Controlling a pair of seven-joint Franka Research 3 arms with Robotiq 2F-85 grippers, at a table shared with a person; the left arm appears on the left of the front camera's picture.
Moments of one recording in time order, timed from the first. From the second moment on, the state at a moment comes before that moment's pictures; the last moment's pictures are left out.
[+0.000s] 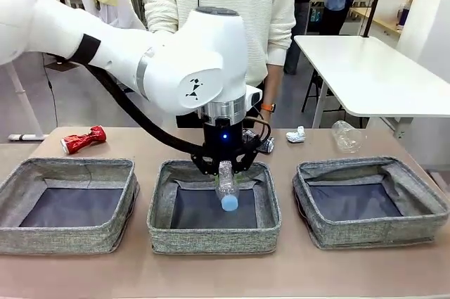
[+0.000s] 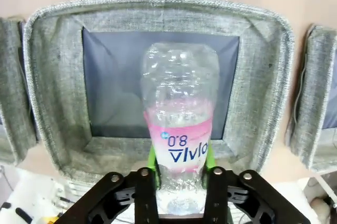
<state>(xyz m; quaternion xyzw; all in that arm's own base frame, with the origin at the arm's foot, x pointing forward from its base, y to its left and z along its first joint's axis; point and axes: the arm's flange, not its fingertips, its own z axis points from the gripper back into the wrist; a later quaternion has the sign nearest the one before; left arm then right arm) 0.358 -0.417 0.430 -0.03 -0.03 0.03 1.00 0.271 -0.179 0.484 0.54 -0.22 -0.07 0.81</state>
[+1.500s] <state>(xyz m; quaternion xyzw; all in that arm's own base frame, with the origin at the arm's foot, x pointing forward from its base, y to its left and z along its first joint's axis) 0.337 -0.364 0.574 -0.18 -0.11 -0.08 0.97 0.271 -0.180 0.484 0.54 -0.22 -0.07 0.81</state>
